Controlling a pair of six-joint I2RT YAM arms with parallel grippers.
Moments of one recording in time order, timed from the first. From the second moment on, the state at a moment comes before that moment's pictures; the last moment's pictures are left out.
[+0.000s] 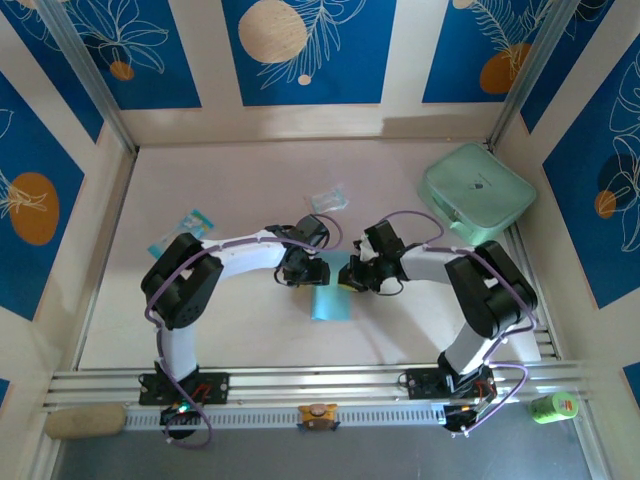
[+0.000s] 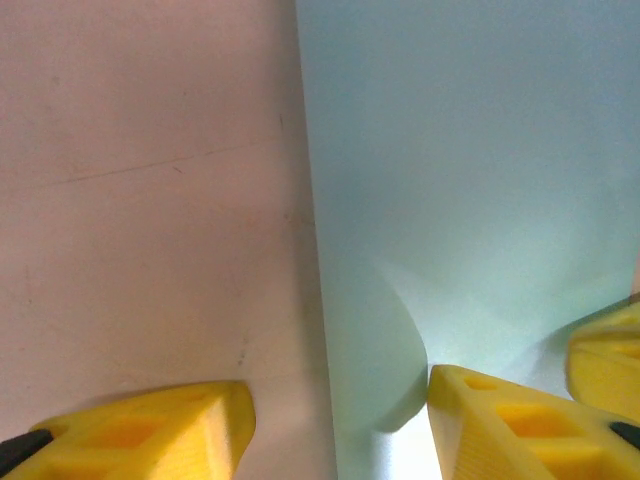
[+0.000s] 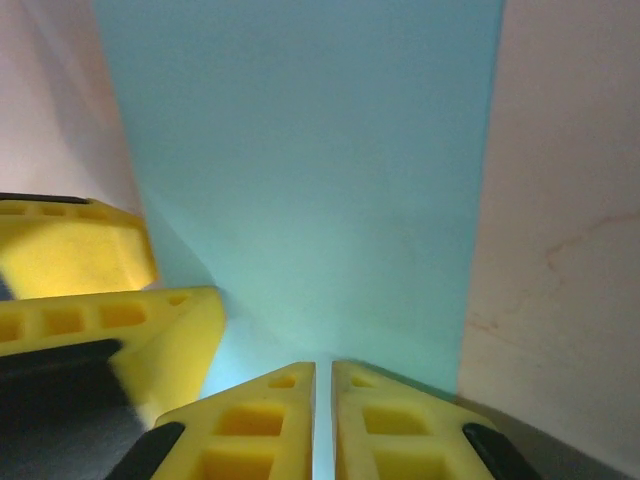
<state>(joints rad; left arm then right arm) -0.78 1.90 1.20 -0.59 0.14 -0.68 0.49 1.65 0.72 -0.15 -0.59 0.75</state>
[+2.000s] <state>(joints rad) -0.78 1.91 1.22 -0.60 0.13 -0.67 0.38 1.47 0.64 -0.20 -0.54 0.77</state>
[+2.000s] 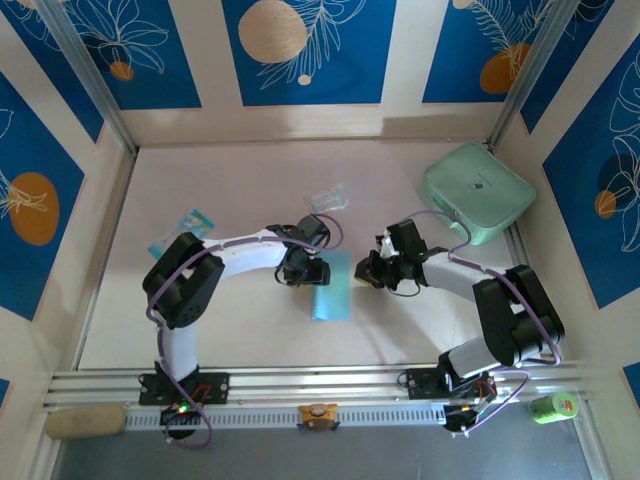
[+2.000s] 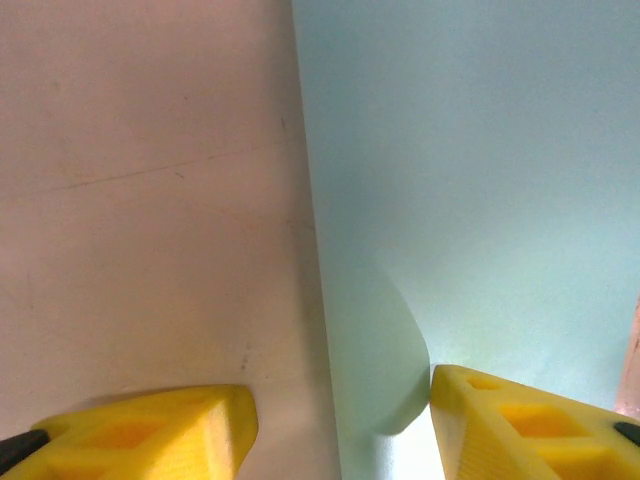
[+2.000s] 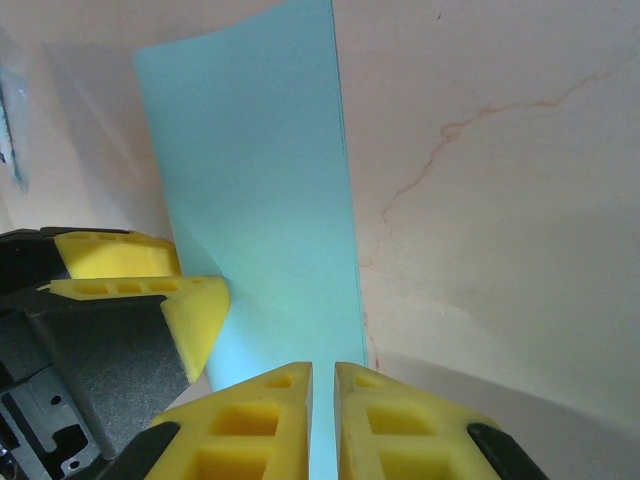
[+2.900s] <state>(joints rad) -0.78 1.91 1.22 -0.60 0.14 -0.68 0.38 1.47 0.64 -0.17 -0.56 0.79</state>
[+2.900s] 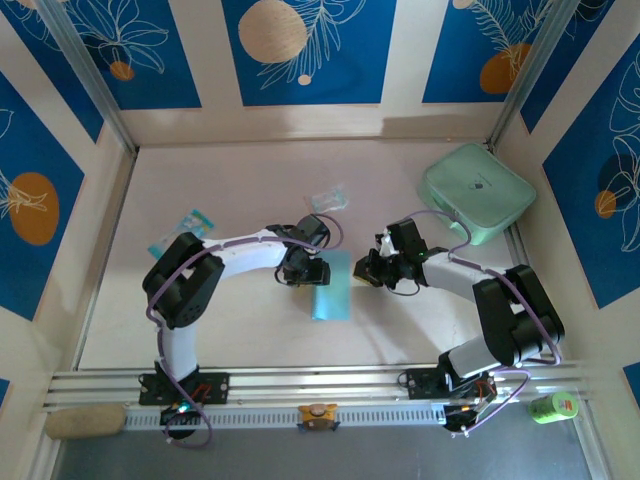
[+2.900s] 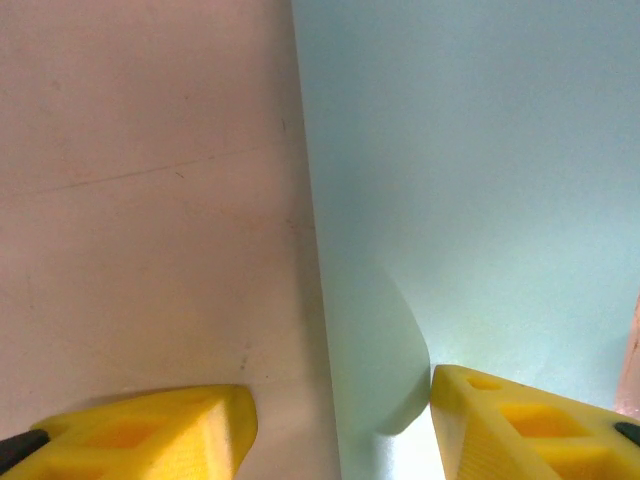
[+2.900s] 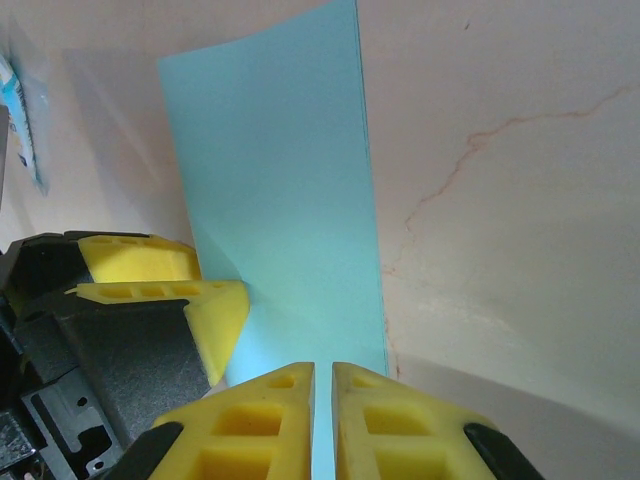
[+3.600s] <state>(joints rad) -0.78 1.91 1.22 -0.60 0.14 -0.68 0.45 1.50 0.66 -0.17 -0.53 0.81</state>
